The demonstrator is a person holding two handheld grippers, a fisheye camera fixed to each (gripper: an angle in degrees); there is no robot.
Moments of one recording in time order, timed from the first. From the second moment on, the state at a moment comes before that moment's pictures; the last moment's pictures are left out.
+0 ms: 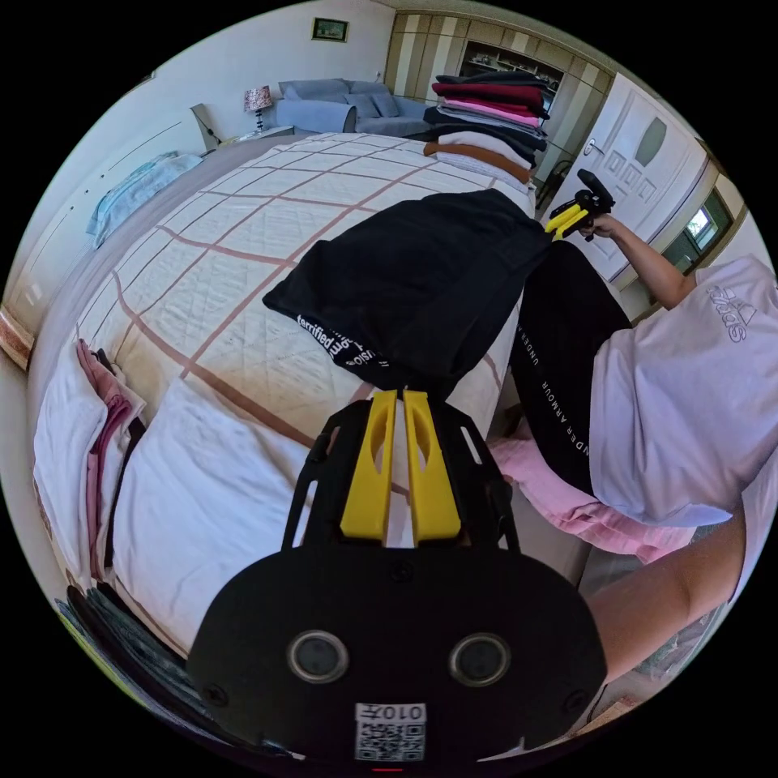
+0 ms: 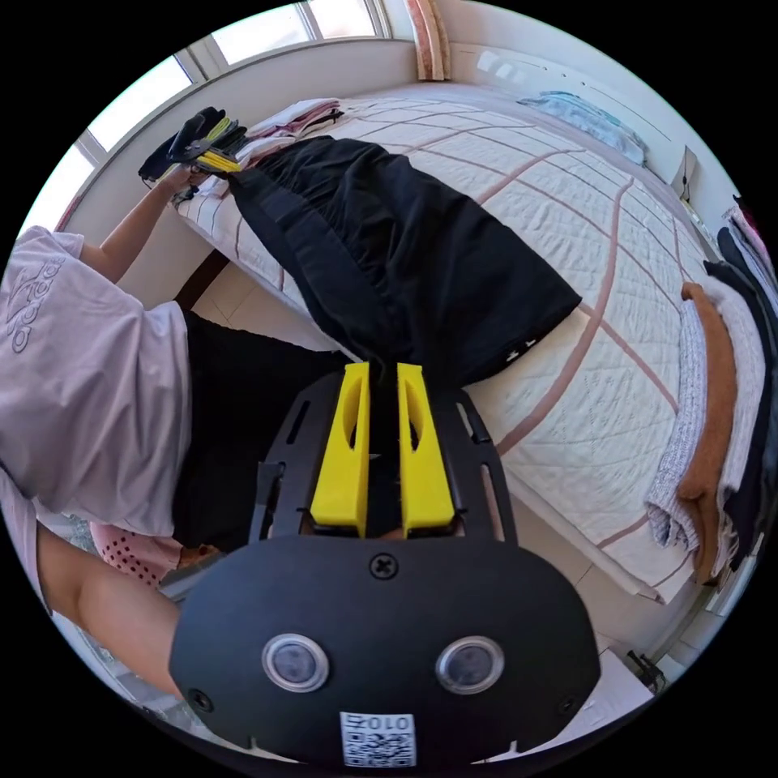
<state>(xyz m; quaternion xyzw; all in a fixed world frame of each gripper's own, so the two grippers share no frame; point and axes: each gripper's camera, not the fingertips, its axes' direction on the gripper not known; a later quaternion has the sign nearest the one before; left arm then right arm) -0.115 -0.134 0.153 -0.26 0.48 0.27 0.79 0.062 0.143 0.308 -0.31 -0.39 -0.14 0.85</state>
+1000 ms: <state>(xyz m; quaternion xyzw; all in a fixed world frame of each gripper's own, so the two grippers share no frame) -0.099 -0.106 0.095 -0.17 0.41 0.26 0.86 -0.100 0.119 0.290 -0.18 -0.35 -0.10 0.91</state>
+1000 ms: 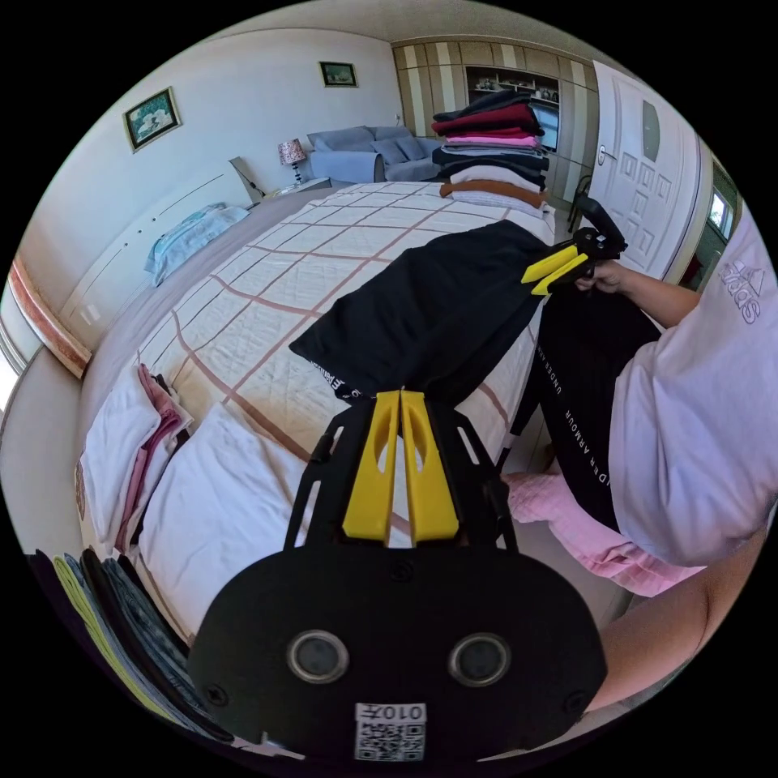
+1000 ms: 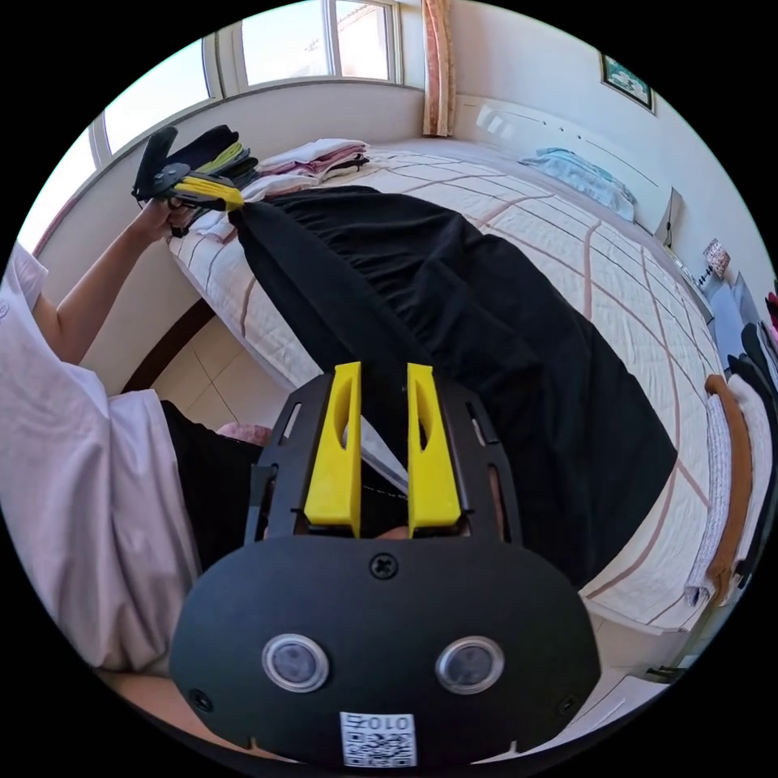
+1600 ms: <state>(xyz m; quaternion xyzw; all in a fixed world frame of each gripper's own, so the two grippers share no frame) -0.127 -0.149 0.155 -0.16 0.39 0.10 0.90 0.088 0.160 0.322 -0.18 -0.23 0.24 0.93</state>
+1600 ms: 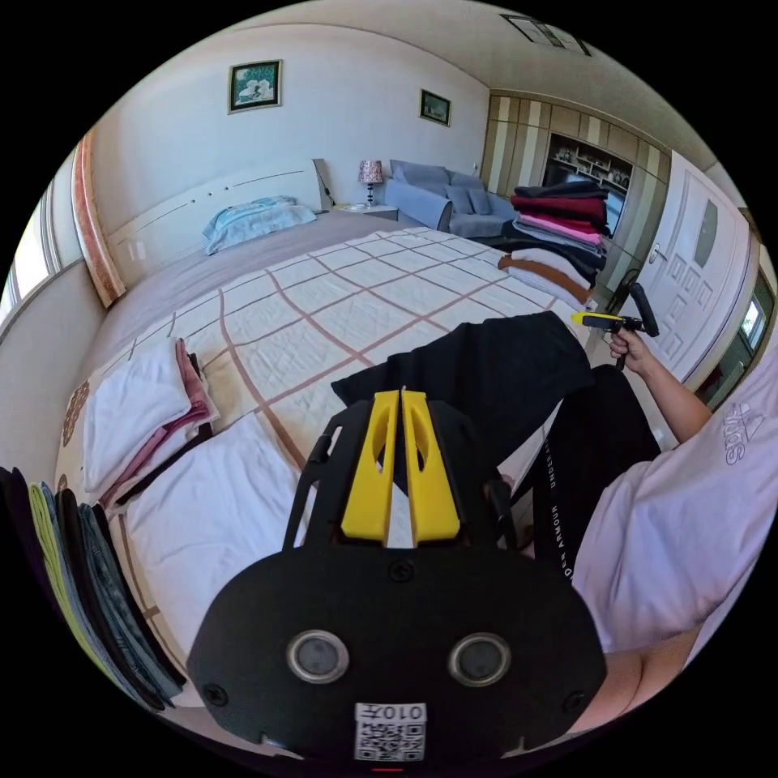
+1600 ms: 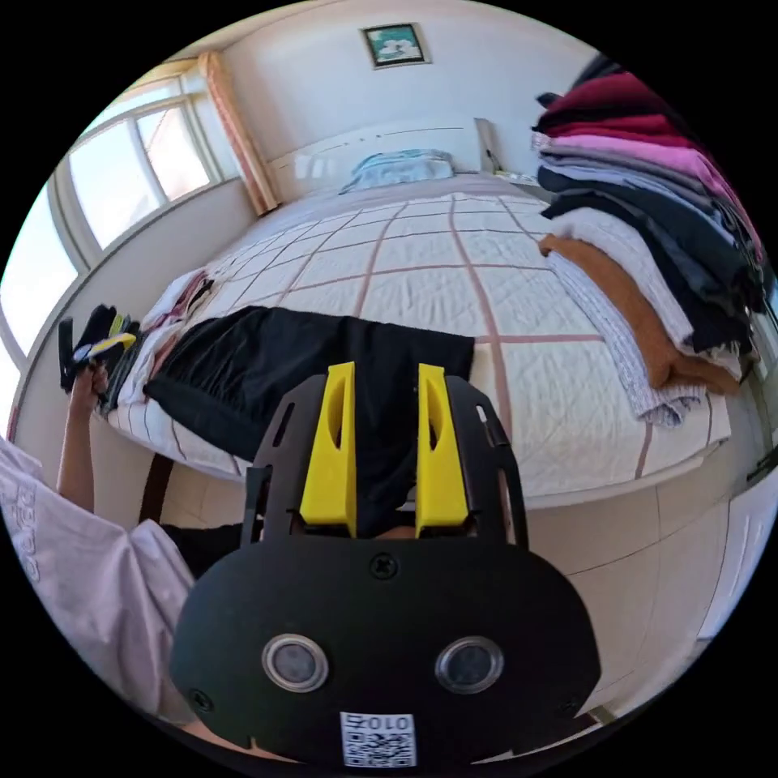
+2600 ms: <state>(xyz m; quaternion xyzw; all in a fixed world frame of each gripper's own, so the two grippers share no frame) -0.073 -0.073 0.363 -0.30 0.27 -0.08 0.91 0.127 0.198 0.421 -0.22 -0.25 0.29 0.90</state>
